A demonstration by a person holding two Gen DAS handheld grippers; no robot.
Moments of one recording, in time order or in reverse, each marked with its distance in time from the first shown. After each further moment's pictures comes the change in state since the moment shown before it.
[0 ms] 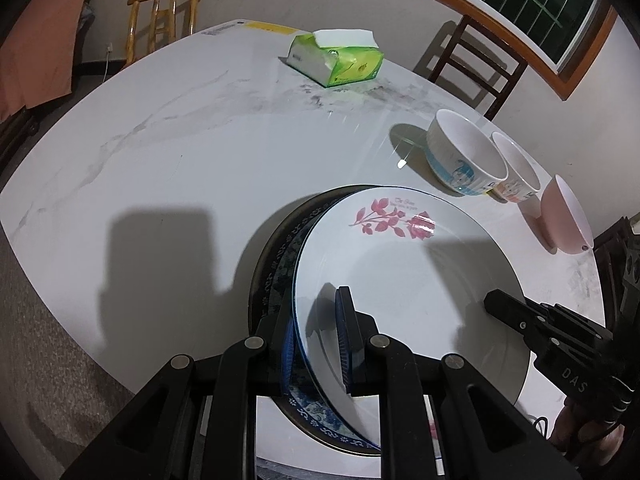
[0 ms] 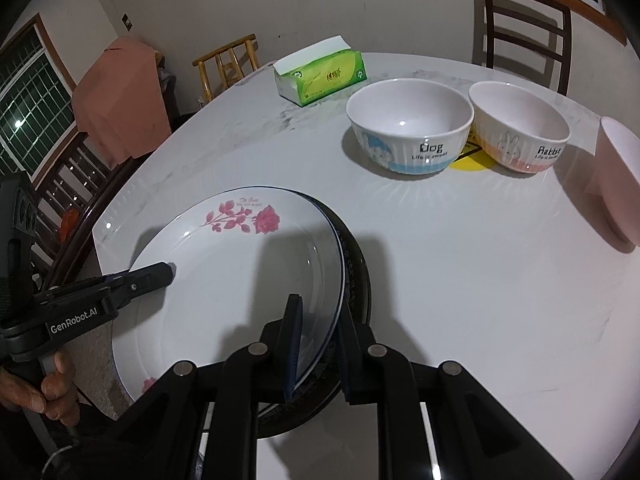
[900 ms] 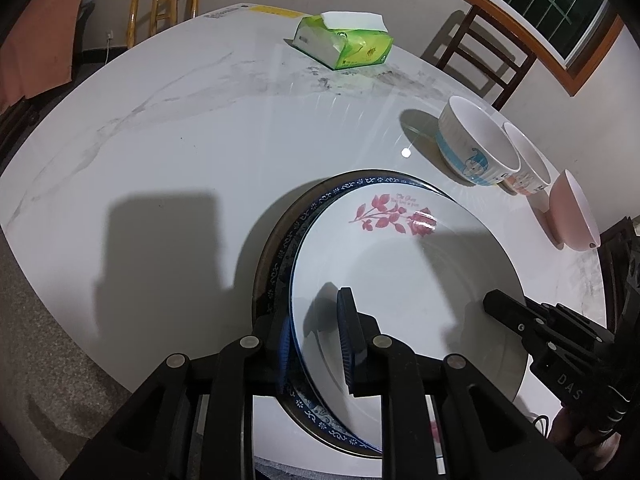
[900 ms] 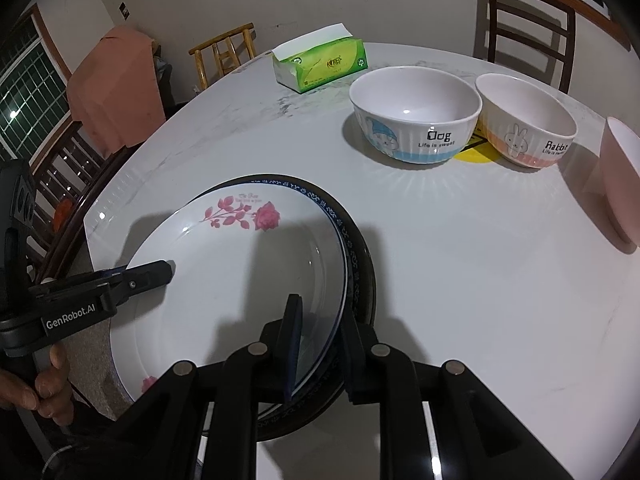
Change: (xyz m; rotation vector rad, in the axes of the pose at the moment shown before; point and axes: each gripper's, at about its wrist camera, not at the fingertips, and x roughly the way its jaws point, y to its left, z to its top) left arm 0.012 0.005 0.001 -0.011 0.053 0.005; right arm 0.012 0.008 -0.001 -0.016 0.031 -0.031
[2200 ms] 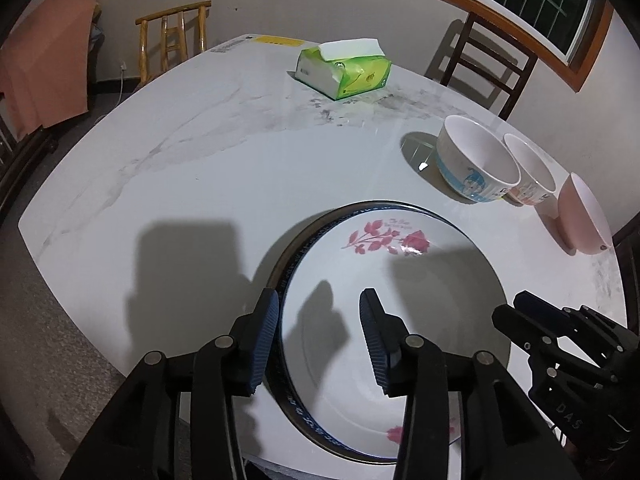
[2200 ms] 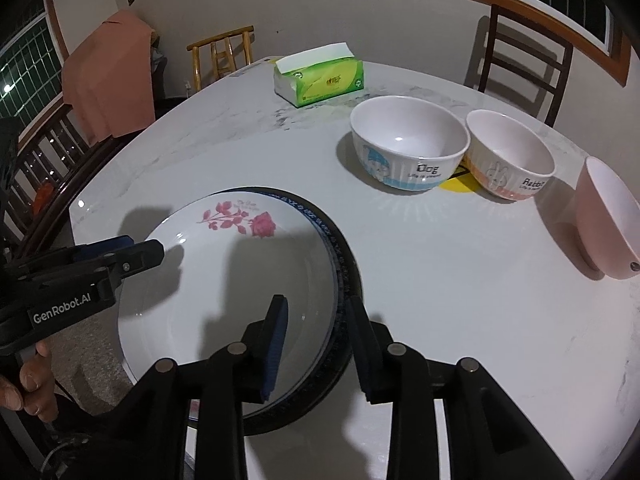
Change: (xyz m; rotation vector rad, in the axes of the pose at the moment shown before) left arm -0.019 -0.016 0.005 0.044 -0.084 0.090; right arm -0.022 0.015 0.002 -0.073 -0.037 -0.112
